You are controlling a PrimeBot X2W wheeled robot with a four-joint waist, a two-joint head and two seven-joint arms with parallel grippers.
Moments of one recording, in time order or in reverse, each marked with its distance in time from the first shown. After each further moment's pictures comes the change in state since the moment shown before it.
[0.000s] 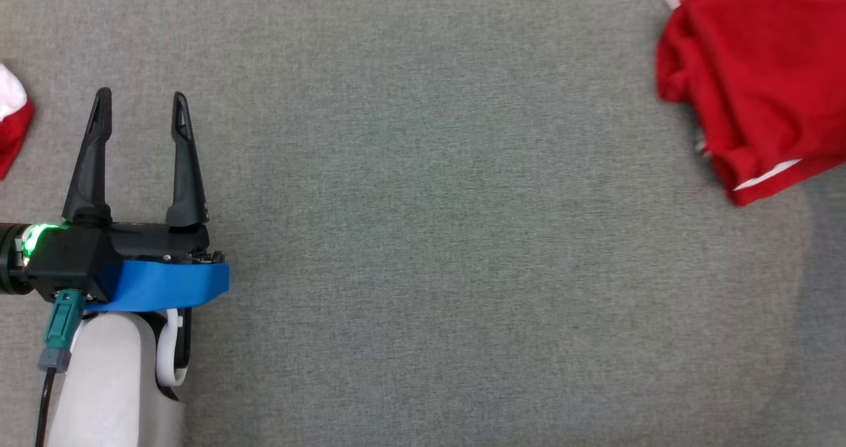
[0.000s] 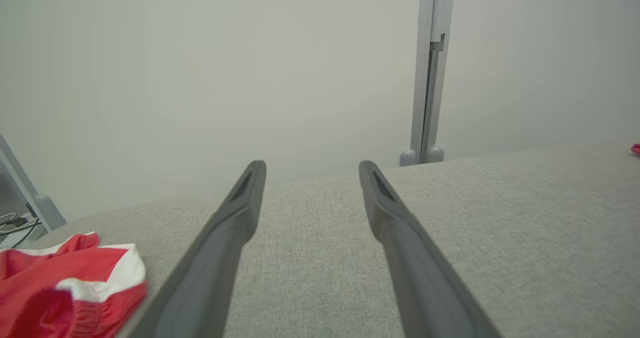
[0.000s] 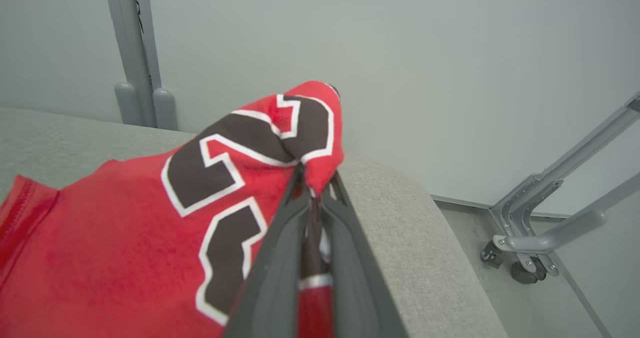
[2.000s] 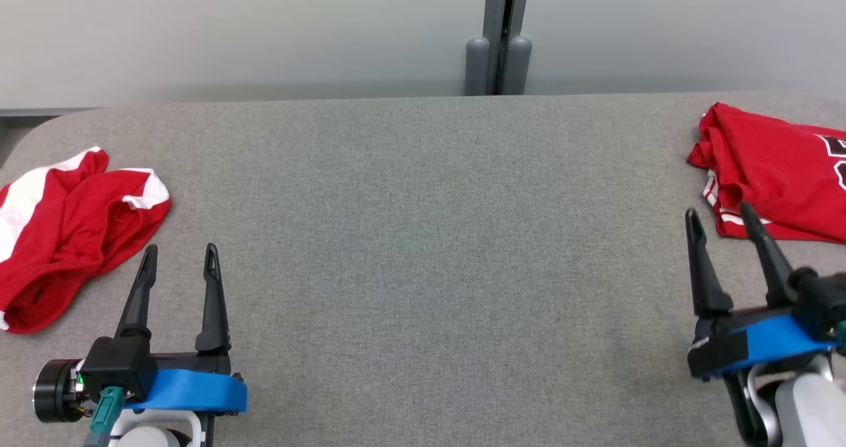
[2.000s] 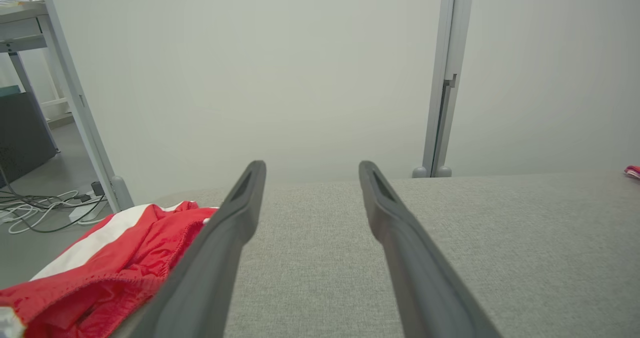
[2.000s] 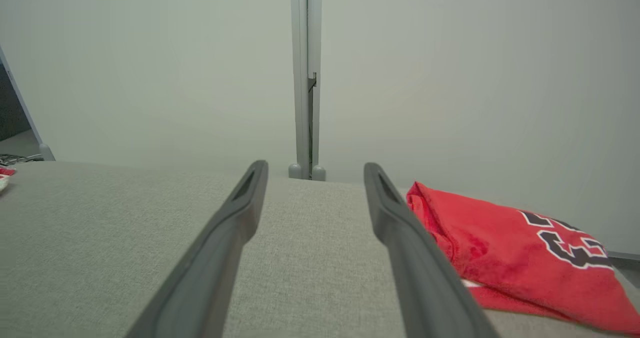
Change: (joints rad) left arm 0.255 -0.048 0.032 0.089 -0.029 -0.013 0.000; right arm 0.565 0.312 0.032 -0.441 -0.029 0.000 -0.096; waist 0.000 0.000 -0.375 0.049
